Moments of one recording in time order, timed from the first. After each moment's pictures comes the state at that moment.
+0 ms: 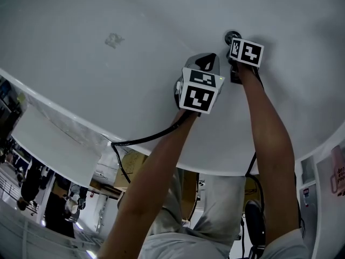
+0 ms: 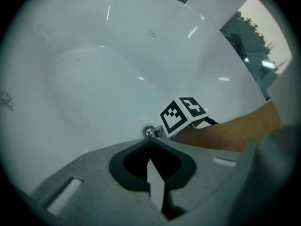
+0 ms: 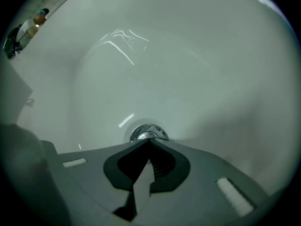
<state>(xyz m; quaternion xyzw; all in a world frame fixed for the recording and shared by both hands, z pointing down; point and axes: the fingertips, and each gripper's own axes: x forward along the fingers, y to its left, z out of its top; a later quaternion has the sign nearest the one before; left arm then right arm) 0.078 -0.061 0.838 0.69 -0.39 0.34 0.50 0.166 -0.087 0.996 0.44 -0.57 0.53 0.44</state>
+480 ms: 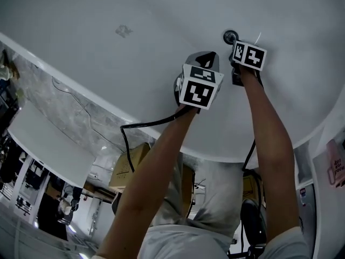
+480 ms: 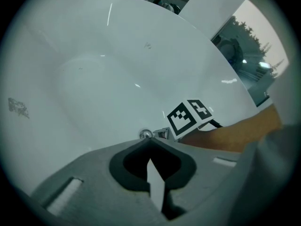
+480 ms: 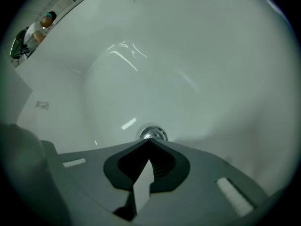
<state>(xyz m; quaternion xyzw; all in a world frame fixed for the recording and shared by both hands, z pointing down) 0.076 -0.060 0.789 0.70 -0.40 0.33 0.49 0.172 -0.086 0.940 0.44 -0.59 0.52 0.42</state>
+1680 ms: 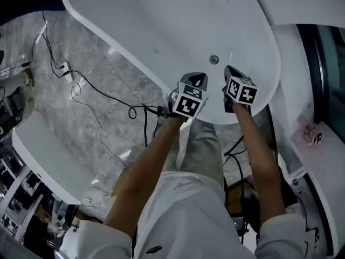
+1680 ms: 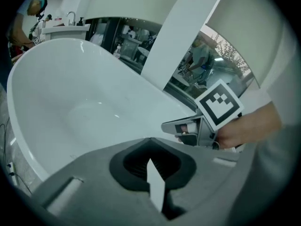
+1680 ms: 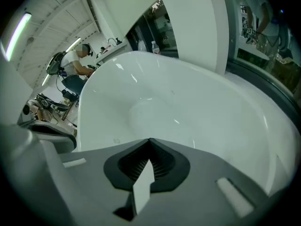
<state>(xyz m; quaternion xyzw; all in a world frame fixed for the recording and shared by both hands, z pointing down) 0.033 -0.059 0.484 0.78 -0.37 0.30 0.40 0.124 -0.098 0.548 0.47 -0.69 0.45 0.31</state>
